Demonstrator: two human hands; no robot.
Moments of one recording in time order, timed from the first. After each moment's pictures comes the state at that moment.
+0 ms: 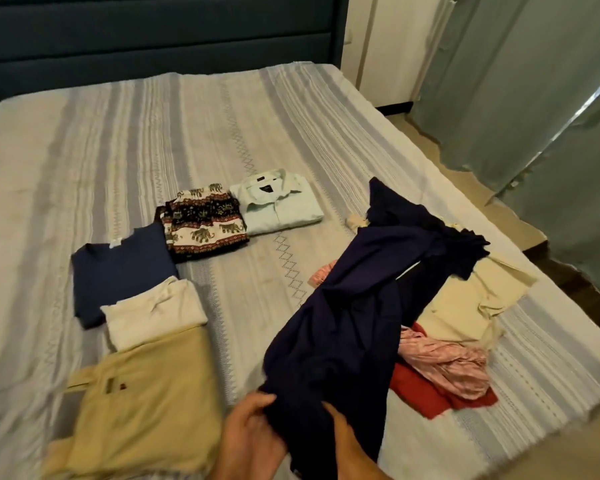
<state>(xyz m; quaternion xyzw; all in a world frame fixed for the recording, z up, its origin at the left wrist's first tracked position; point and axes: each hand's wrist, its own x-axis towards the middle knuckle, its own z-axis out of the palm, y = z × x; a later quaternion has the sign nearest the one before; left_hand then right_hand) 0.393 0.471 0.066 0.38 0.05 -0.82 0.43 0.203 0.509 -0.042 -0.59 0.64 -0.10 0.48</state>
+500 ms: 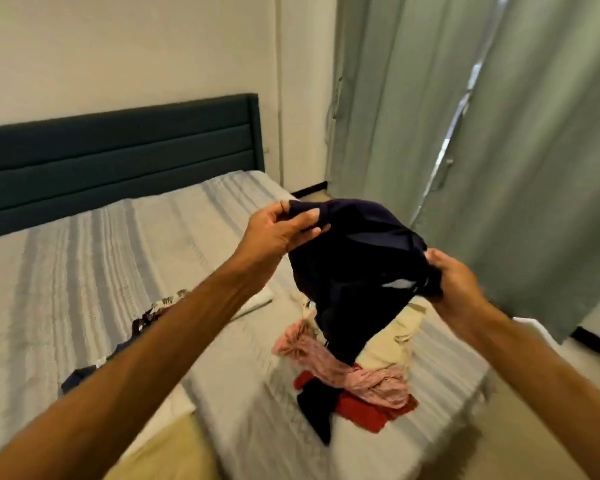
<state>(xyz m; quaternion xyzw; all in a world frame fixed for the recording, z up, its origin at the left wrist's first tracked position) 0.316 0.345 0.501 0.30 -0.49 -0.70 0.43 0.069 0.466 0.450 -0.27 0.62 -0.62 0.40</state>
